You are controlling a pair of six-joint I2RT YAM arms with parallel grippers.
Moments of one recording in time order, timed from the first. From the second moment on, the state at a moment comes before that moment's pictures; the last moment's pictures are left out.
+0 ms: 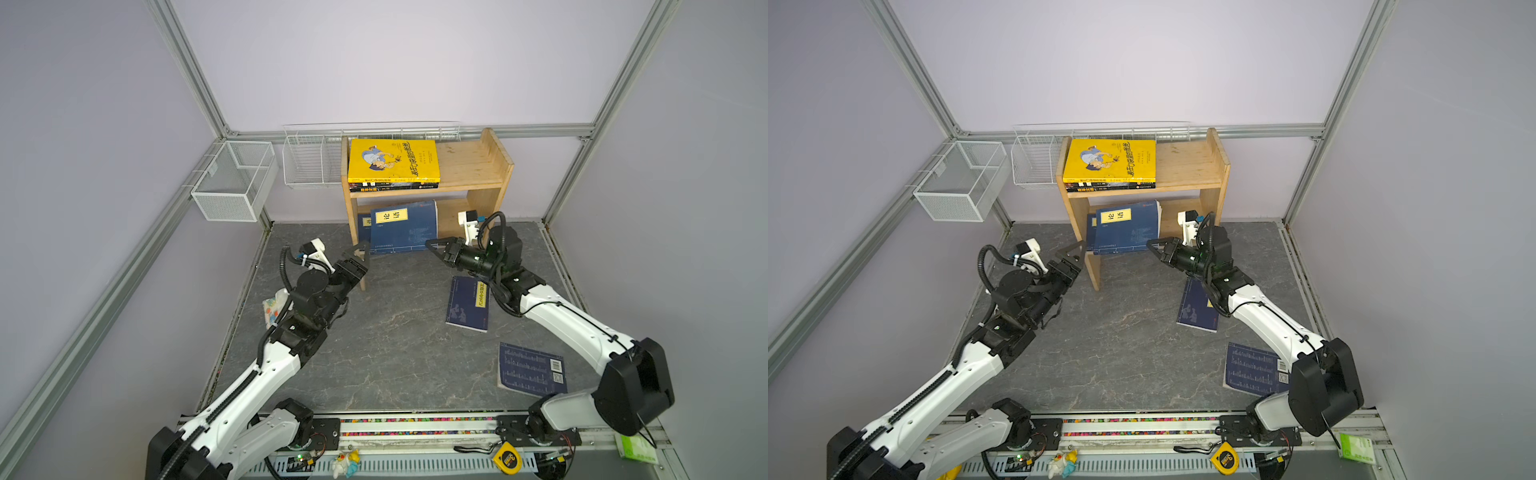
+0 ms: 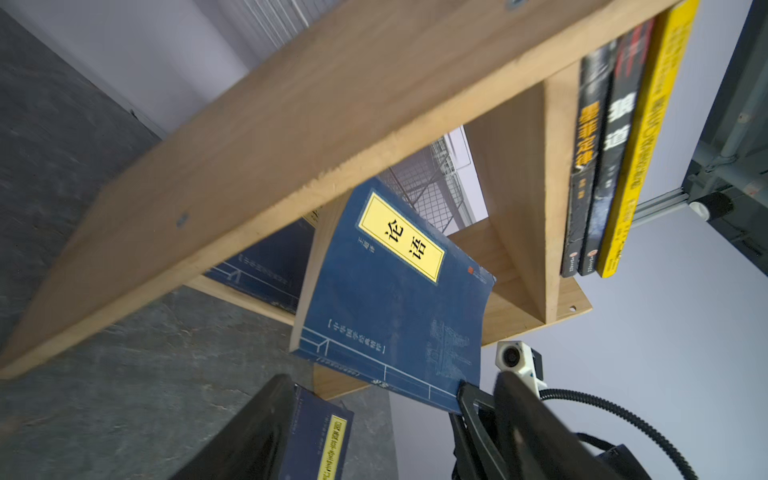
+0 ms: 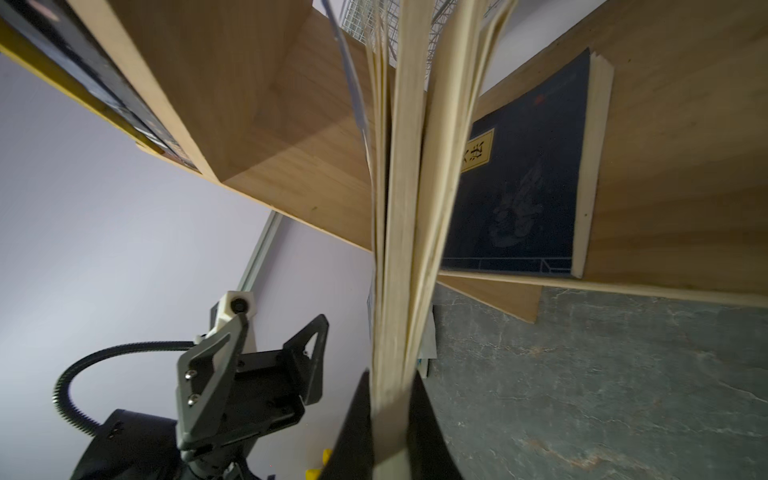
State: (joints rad) left arm -0.54 0.94 0.76 0.17 -0.09 -1.07; right arm 0.47 1.43 1.11 0.16 -0.55 0.94
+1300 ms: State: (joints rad) left arm -0.49 0.85 0.91 -0.33 -0.11 -0.73; right arm 0.45 1.75 1.42 0.09 -0.70 0.89
